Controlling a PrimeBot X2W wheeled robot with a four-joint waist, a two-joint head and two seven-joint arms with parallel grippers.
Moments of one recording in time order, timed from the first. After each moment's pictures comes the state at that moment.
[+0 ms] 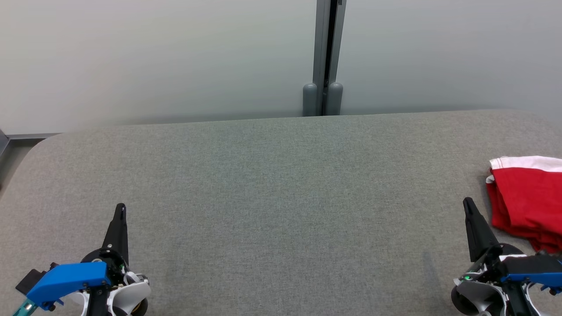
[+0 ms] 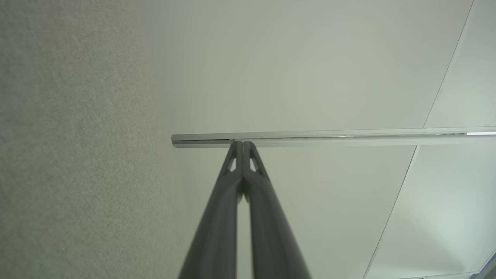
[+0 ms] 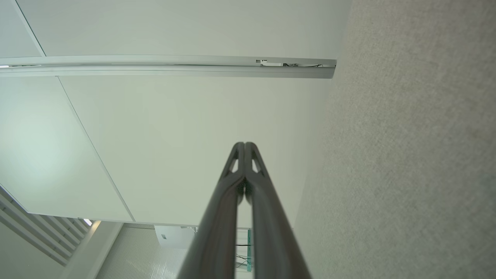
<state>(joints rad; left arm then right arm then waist) -0.10 0.05 0.11 0.25 -1.61 -0.13 0.11 -0.11 -0.05 -0.11 0.24 1.61 0.13 0.11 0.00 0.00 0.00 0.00</state>
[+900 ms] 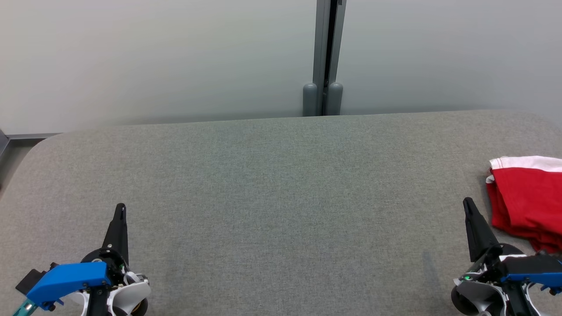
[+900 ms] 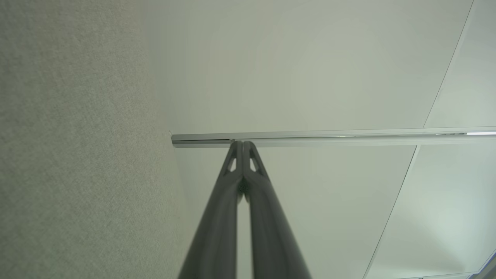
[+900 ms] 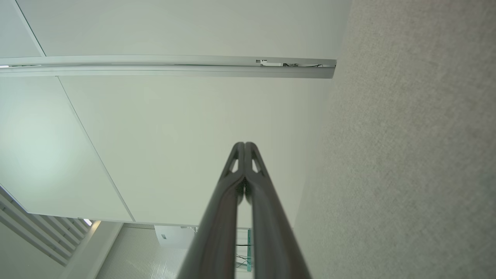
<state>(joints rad) -0.10 0.05 0.11 0.25 -1.61 -0.13 0.11 -0.11 -0.05 -0.11 0.24 1.61 0.13 0.11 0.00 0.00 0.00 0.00</state>
